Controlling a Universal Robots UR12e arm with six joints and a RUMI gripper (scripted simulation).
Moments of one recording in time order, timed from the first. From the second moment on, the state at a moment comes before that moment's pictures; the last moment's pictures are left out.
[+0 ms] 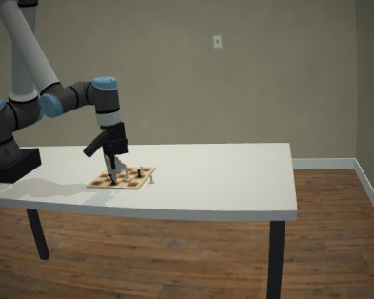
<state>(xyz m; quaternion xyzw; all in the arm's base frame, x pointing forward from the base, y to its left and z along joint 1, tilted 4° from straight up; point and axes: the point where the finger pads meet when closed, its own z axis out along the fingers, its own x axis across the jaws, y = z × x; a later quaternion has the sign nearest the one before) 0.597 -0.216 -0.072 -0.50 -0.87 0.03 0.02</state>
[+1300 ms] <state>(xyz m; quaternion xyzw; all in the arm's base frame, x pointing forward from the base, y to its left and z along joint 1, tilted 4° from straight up) 0.597 -0.216 -0.072 -0.50 -0.87 0.03 0.02</state>
